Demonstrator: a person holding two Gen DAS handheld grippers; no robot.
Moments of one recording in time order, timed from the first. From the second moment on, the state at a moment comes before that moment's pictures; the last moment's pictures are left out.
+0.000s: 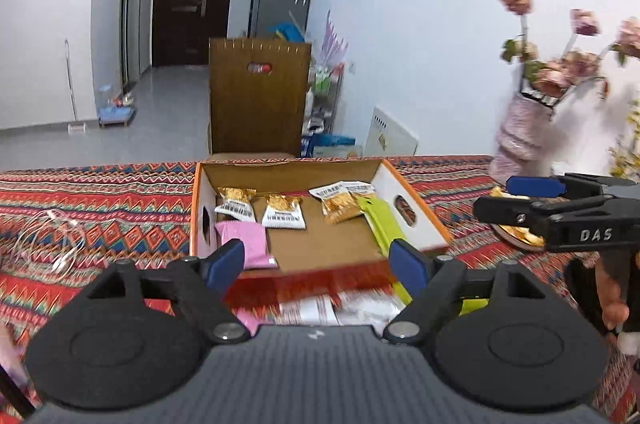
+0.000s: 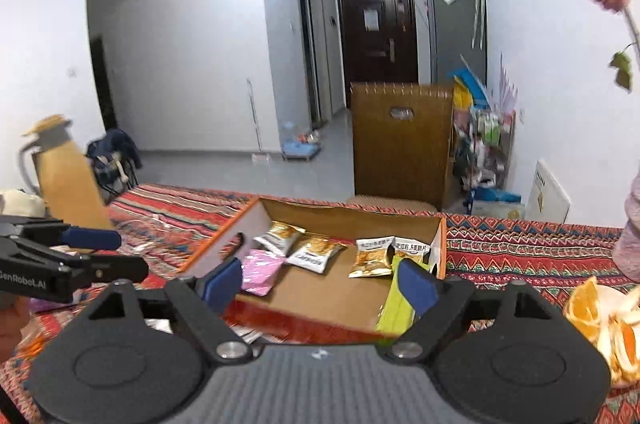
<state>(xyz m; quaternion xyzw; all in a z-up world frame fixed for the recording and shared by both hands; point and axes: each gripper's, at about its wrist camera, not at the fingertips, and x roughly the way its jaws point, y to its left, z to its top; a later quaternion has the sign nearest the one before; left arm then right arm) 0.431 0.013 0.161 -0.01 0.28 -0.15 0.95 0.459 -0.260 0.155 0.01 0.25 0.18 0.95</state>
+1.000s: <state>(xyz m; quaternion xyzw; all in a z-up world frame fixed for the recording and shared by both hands) 0.170 0.059 0.040 -0.08 0.29 -0.02 0.95 0.179 -0.265 0.028 0.02 0.25 0.12 0.96</state>
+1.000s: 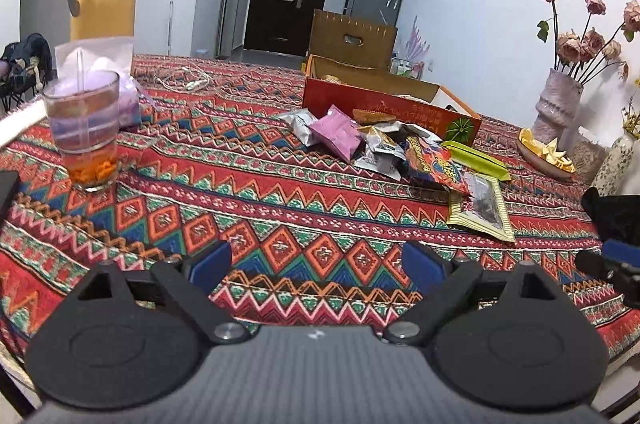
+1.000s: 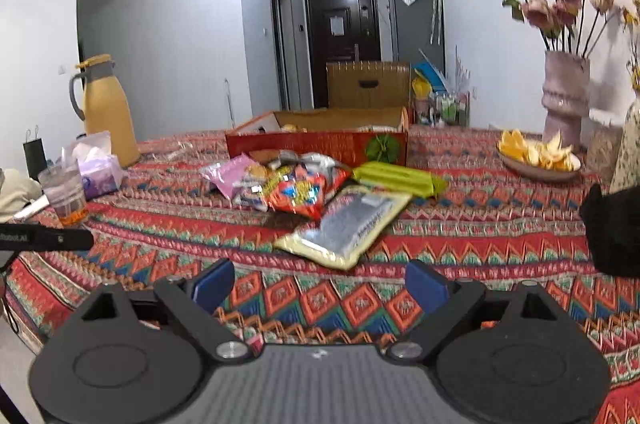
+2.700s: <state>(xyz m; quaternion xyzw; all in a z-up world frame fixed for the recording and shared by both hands) 0.410 -0.035 0.016 0.05 0.29 -0.10 0.95 0.385 -0.244 0.008 0.04 0.29 0.11 0.95</state>
